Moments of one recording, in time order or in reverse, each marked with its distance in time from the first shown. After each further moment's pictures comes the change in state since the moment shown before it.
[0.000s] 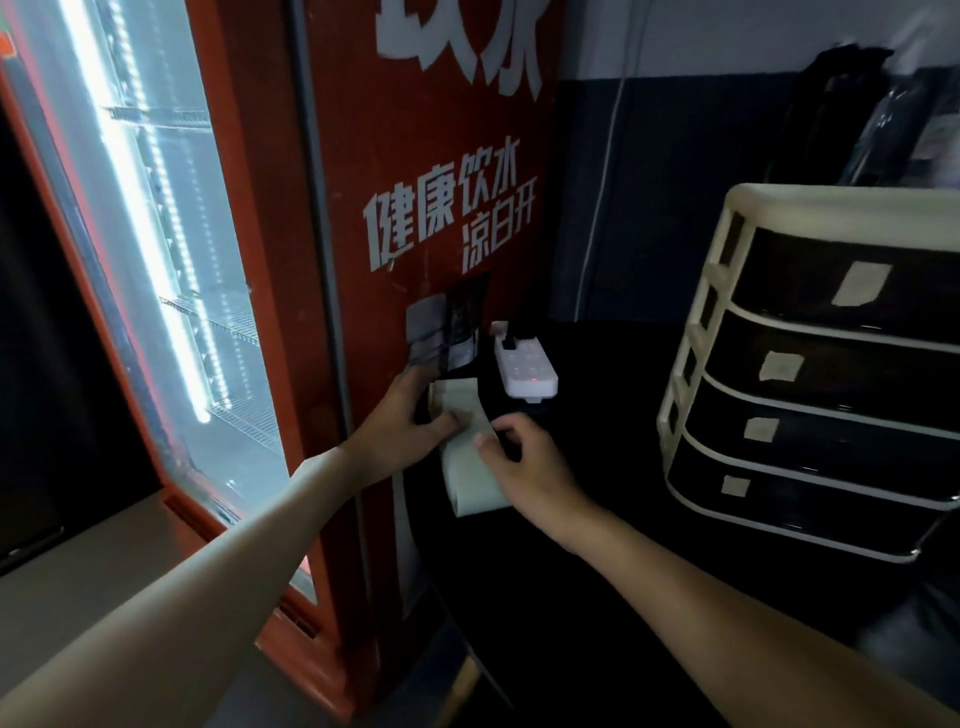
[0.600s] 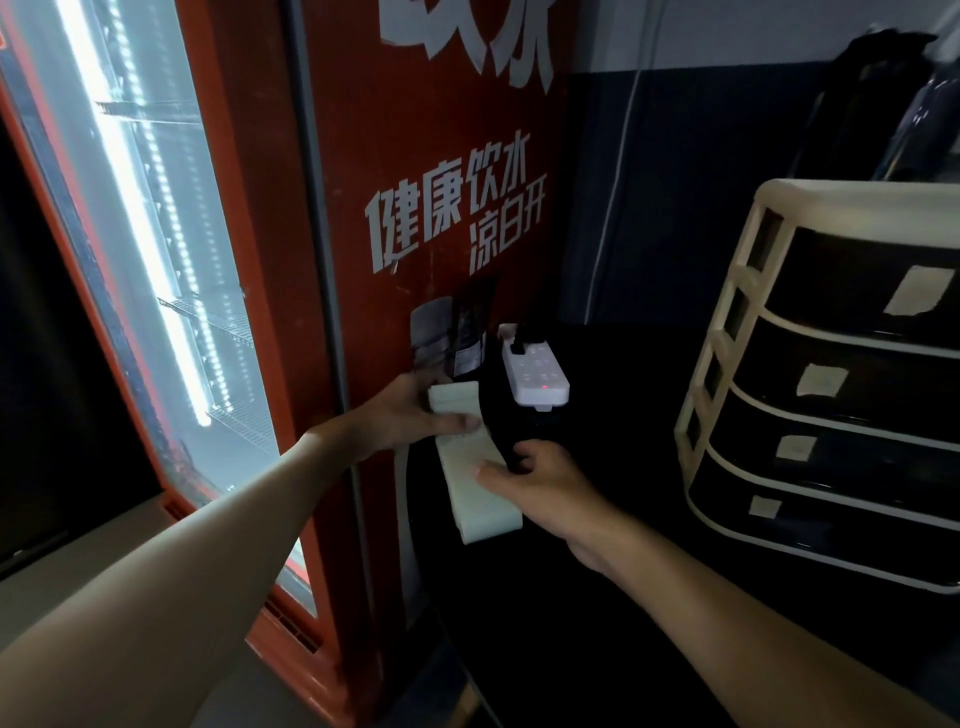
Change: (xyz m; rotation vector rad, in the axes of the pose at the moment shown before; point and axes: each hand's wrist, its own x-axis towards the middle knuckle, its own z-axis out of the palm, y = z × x) left_hand 0.039 -0.003 -0.014 -0.099 -0.184 -0.145; right_hand 0.011 0.010 -0.003 0.204 -0.207 0.216
